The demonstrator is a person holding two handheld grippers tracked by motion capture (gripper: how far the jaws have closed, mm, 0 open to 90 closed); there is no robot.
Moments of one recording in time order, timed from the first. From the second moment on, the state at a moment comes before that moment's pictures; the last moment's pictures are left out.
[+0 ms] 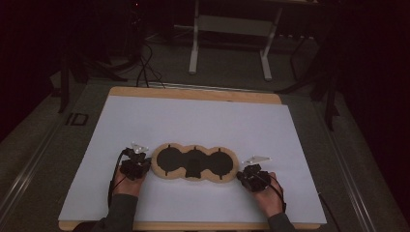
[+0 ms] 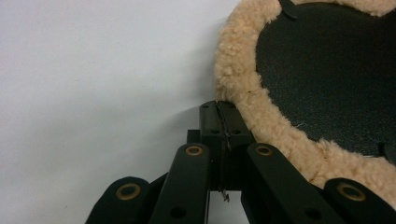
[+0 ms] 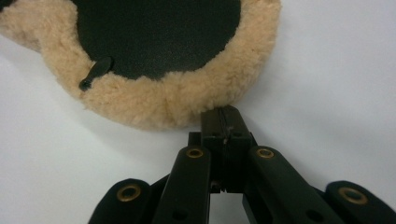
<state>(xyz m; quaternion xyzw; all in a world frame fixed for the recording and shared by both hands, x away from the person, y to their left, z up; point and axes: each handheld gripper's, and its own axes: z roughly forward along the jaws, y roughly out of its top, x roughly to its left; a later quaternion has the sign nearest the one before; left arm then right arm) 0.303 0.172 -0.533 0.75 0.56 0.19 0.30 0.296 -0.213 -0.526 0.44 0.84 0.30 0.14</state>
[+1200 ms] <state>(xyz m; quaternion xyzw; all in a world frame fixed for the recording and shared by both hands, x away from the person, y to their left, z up) 0.311 0.151 -0.535 0.77 0.52 0.20 0.31 0.307 -0.235 -0.527 0.47 0.81 0.30 0.15</state>
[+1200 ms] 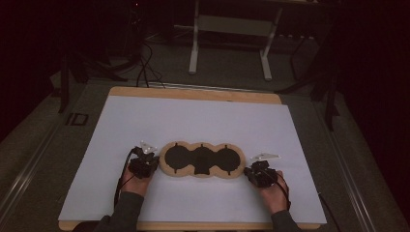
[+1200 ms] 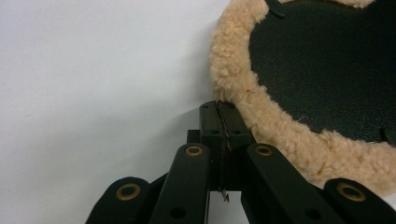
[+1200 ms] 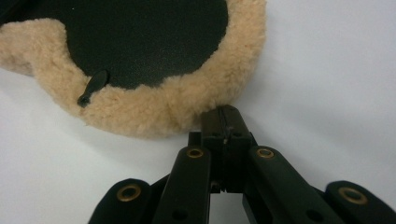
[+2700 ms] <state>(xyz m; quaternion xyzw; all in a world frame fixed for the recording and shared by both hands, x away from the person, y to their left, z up) 0.303 0.155 -0.513 0.76 0.49 0.22 0.37 0.305 -0.245 -0.521 0.47 0.80 0.32 0.17</state>
